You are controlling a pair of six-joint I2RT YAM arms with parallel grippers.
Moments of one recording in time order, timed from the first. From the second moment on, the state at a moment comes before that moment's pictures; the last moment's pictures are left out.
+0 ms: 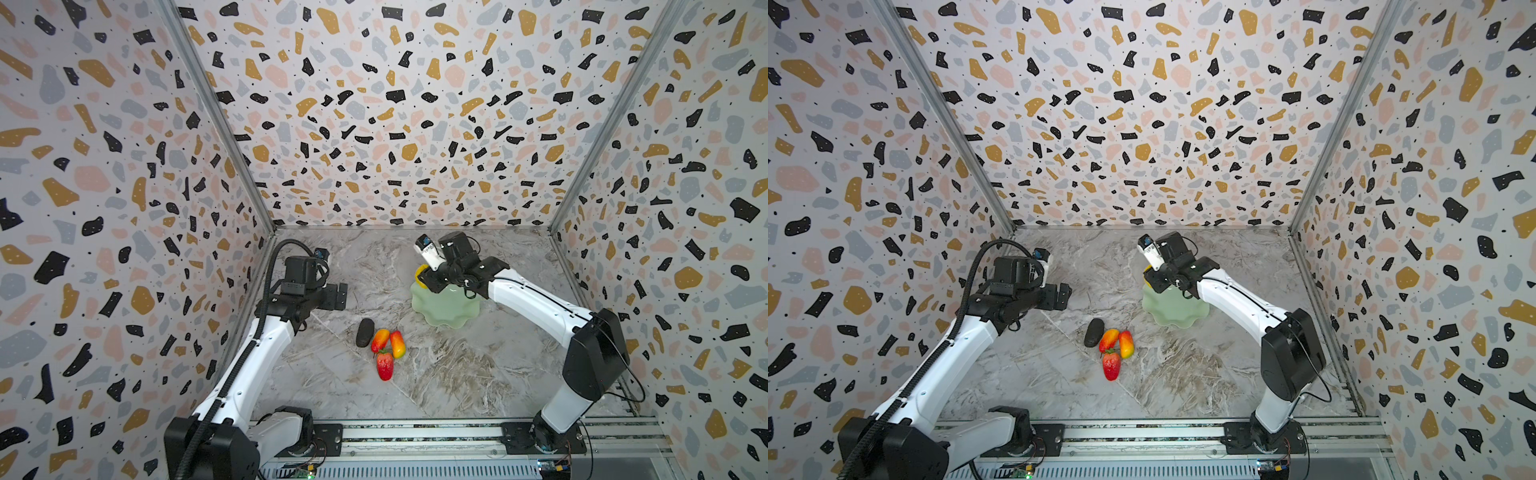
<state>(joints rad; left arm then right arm) -0.14 1.14 0.98 -0.62 0.05 0.03 0.61 1.67 1.38 -0.47 -0.06 -0.13</state>
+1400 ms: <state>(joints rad) -0.14 1.15 0.98 -0.61 0.05 0.04 0.69 1.75 1.39 -0.40 -0.03 -0.11</state>
